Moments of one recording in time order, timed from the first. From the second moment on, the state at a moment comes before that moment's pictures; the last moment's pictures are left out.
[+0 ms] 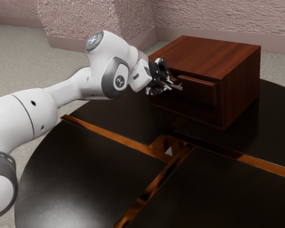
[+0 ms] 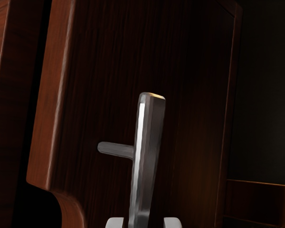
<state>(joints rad) 0.35 0.58 -0.36 -1.22 -0.02 2.48 1.70</state>
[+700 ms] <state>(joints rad) 0.39 0.46 -0.35 -1.38 -0.02 2.47 1.70</state>
